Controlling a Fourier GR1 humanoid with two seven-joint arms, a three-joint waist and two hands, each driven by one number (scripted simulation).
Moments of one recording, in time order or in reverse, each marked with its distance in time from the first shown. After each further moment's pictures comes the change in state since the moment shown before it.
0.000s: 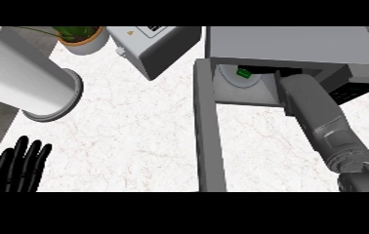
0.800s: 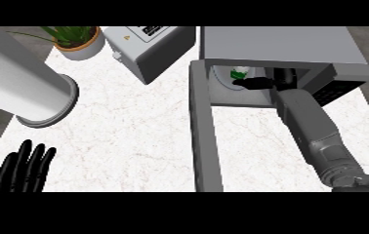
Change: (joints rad) left arm 0.031 -0.007 -0.047 -0.015 -0.013 0.015 -0.004; right arm 0.120 0.048 -0.047 -0.086 -0.088 0.286 -0.072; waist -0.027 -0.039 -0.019
